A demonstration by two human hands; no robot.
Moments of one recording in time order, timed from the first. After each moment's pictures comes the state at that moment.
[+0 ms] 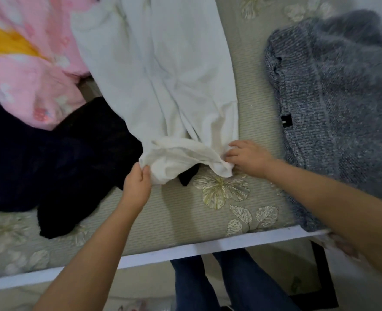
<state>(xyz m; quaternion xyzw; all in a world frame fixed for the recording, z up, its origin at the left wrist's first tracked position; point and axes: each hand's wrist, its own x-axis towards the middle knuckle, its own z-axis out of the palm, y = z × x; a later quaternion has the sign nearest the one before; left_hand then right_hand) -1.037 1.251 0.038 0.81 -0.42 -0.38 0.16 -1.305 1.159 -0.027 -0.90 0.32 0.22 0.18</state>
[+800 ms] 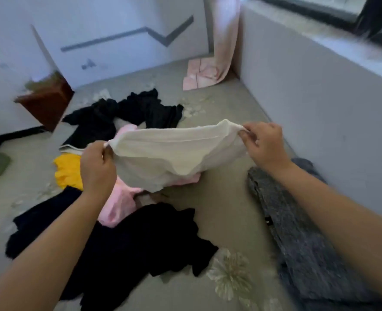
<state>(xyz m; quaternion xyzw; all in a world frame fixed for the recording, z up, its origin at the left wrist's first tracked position) -0.991 1.155 0.350 0.71 -0.56 0.02 0.43 -1.295 1.100 0.332 -0.73 0.48 -0.48 0.02</state>
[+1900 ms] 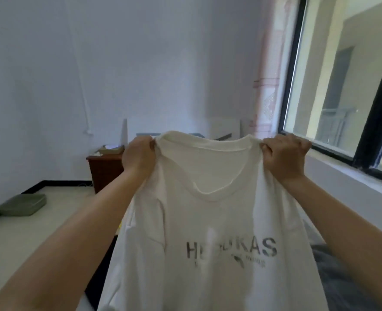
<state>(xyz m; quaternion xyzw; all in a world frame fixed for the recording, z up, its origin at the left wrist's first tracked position) -0.779 1.352 0.559 0.69 -0.55 0.14 0.45 -1.075 1.307 0.558 -0.69 0.48 -0.46 -0.28</state>
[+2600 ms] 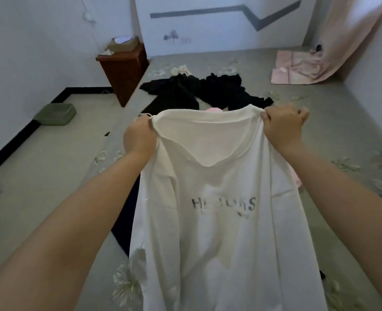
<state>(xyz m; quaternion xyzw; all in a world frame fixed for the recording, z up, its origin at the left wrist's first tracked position) -0.666 1.151 0.334 0.82 -0.48 0.05 0.30 -0.936 1.029 0.315 -0.77 0.56 -0.28 -0.06</state>
